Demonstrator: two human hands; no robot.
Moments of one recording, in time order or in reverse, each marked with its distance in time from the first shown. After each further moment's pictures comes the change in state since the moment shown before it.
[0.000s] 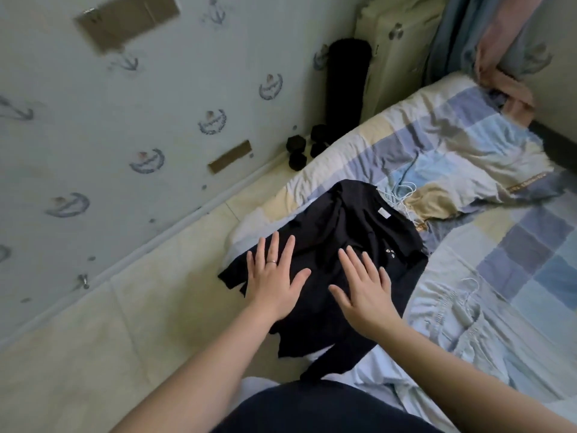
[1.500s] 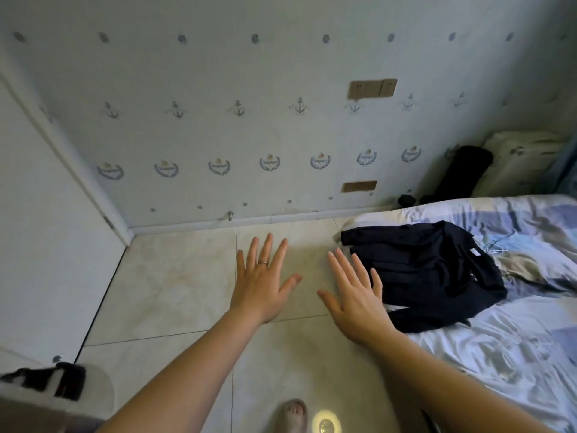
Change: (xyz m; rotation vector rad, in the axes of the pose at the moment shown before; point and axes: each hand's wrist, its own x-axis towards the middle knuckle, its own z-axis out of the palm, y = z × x) left_hand -0.643 -0.166 0.021 -0.036 0.426 -0.349; right_hand -0.495 -0.263 0.138 -0.189 0.107 -0.622
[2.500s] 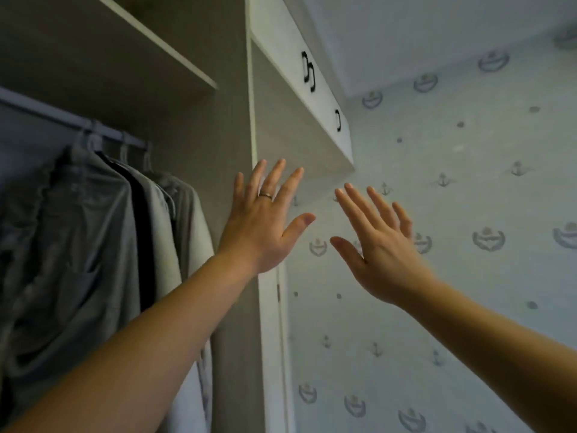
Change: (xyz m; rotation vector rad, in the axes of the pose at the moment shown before) left_hand -0.281 -0.067 -0.582 0.735 1.118 -0.092; right_hand -0.063 -0.429 -0.375 0.144 0.936 -0.923
